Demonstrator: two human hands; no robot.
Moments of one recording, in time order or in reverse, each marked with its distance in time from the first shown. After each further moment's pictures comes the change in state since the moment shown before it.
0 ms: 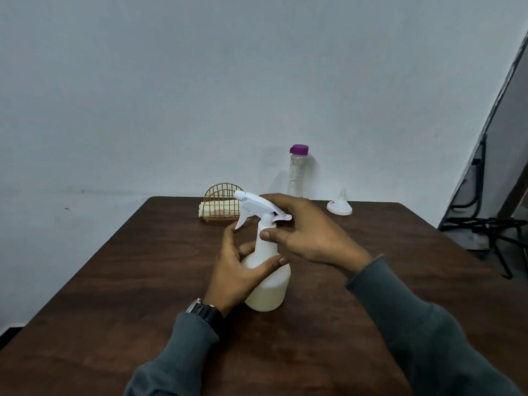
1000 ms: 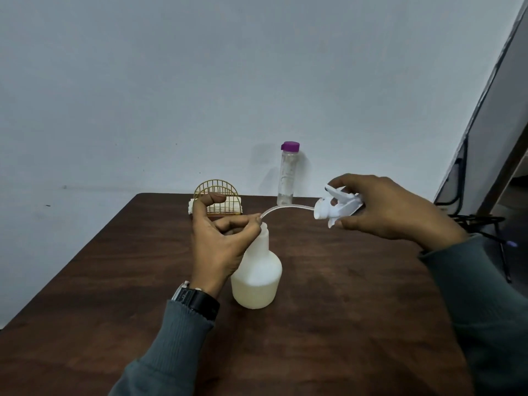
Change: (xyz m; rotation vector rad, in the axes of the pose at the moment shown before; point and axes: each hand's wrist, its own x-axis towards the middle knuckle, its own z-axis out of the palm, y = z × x) left_hand 0.013 0.049 0.006 -0.145 0.292 0.100; right_hand -0.034 0.016 -0.104 -0.547 0.048 0.245
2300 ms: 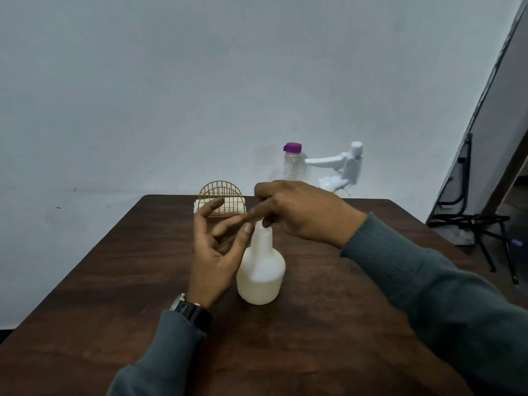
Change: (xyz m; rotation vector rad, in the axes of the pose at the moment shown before) left_hand -0.017 -0.014 -0.024 -0.052 -0.114 0.146; right_hand 0.030 -0.089 0.044 -0.226 0.006 -0.771
